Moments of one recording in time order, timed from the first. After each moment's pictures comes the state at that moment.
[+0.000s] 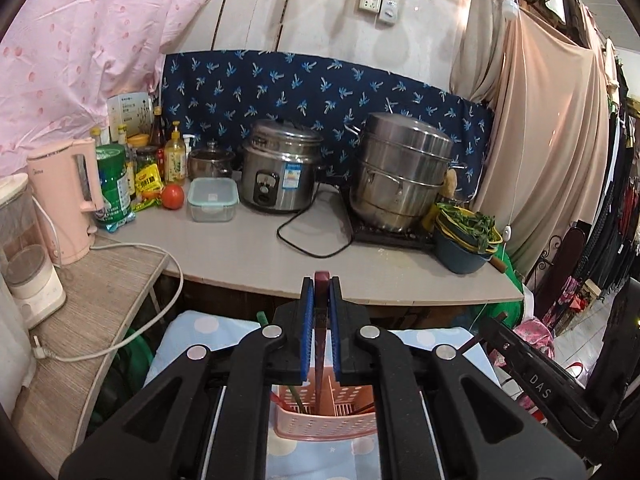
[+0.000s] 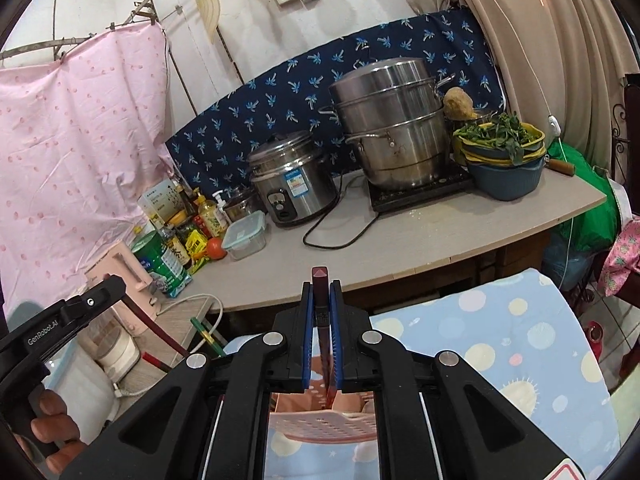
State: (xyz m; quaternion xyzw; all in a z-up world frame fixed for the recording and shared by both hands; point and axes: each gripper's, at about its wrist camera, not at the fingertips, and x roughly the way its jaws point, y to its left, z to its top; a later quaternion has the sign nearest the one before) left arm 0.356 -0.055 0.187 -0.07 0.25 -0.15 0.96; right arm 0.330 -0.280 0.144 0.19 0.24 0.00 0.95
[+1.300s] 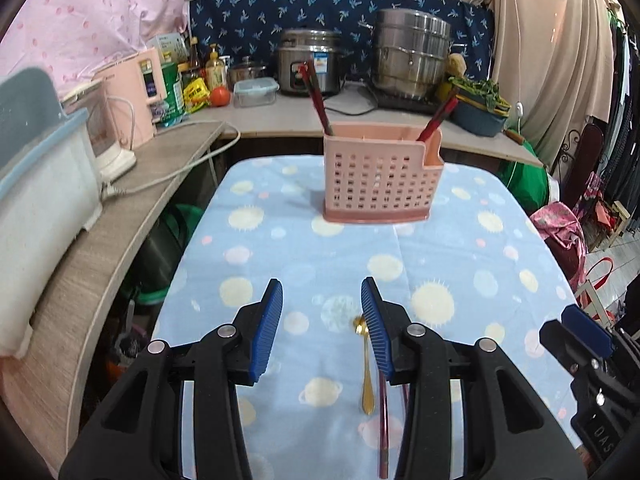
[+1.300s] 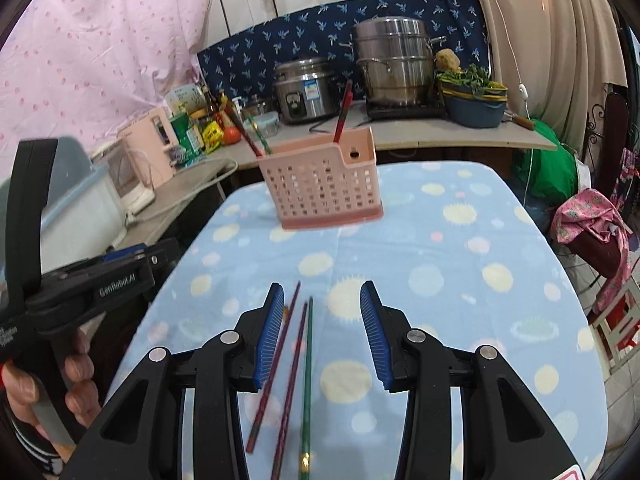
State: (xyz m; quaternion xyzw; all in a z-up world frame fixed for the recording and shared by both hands) left arm 0.145 -0.022 0.065 0.02 0.37 -0.09 0.93; right arm 0.064 -0.202 0.053 0.10 0.34 0.00 0.94
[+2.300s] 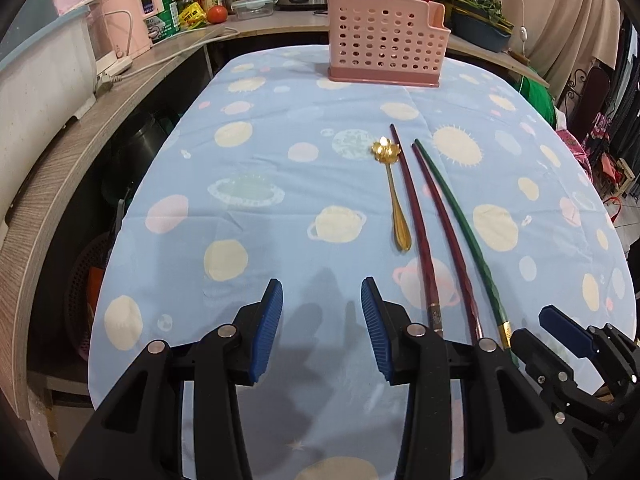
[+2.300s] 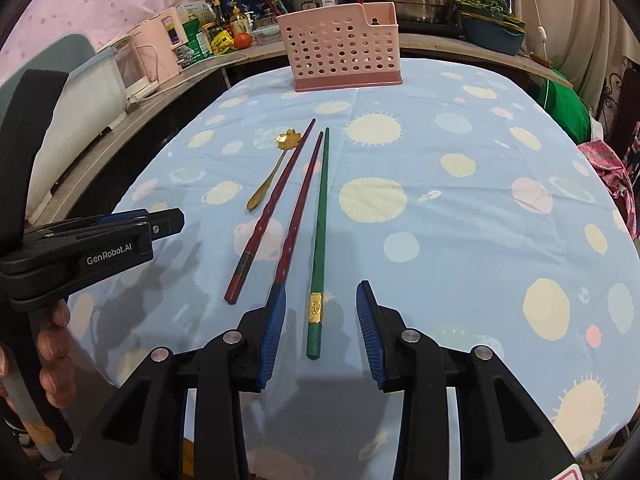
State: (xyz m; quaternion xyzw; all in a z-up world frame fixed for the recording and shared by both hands) left arm 0.080 -0.003 -0.045 0.04 0.47 -0.09 0.88; right arm 0.007 -0.160 -0.056 0.06 0.44 0.03 0.89
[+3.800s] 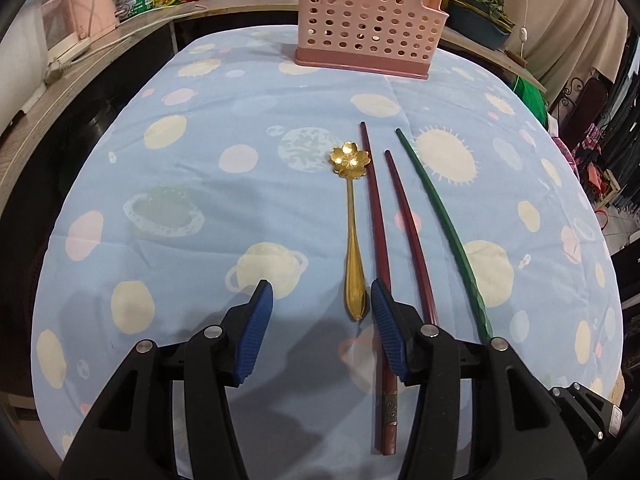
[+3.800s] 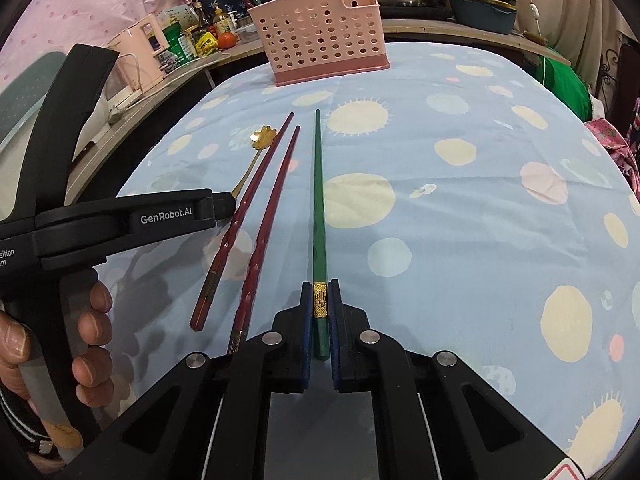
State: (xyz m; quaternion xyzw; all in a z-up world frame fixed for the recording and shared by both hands) left arm 0.133 -0.045 -0.072 0.00 0.49 -0.12 0.86; right arm 0.031 -0.180 -0.072 0.10 0.45 0.02 0.89
